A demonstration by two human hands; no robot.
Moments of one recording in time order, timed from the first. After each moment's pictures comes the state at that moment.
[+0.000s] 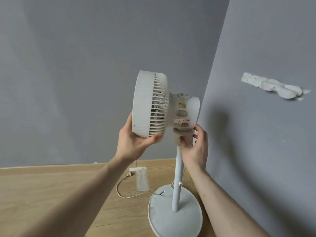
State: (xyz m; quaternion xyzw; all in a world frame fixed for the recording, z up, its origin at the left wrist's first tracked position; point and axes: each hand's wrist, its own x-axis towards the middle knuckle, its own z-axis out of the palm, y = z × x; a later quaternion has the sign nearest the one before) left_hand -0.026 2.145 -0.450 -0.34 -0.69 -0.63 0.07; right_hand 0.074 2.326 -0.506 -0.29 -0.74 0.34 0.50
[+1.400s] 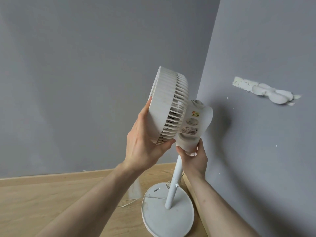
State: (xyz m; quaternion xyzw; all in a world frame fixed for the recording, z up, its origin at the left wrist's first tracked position) left_hand 0.006 2.181 -0.423 -0.43 -0.70 -0.54 0.18; right_hand 0.084 2.348 -0.517 -0.36 -0.68 0.45 0.45
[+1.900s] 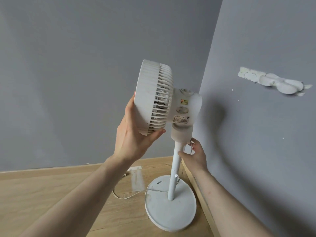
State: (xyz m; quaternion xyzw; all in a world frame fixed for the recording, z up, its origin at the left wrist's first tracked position) left_hand -0.025 2.160 -0.438 -0.40 -0.73 -0.53 0.18; right_hand 0.080 2.363 -0.549 -0.39 -0.71 0.49 0.31
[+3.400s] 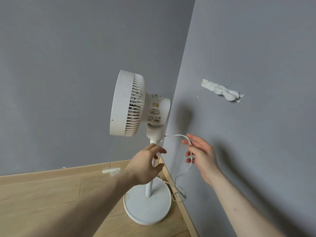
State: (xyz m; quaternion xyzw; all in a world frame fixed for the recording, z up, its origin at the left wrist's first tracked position) left_hand 0.055 2.191 -0.488 -0.57 -0.73 -0.37 -0.04; right_hand 0.219 2.332 -0.438 -0.29 -0.65 0.61 0.36
